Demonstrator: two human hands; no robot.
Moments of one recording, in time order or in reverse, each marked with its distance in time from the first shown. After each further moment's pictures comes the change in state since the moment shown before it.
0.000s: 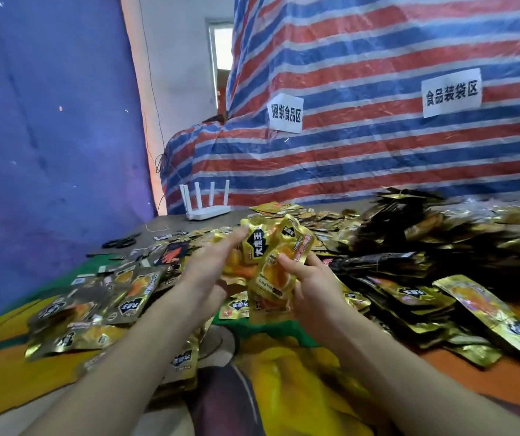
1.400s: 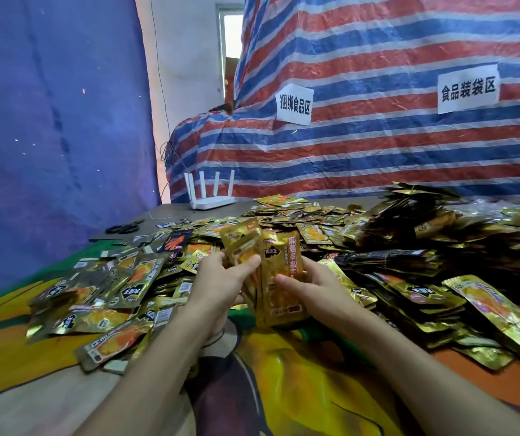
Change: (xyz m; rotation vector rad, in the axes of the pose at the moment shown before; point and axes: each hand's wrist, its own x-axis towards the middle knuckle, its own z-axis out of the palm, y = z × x) left_hand 0.000 -0.037 0.000 0.194 0.108 0.077; right_hand -0.001 -0.001 -0.026 -0.668 -0.295 -0.159
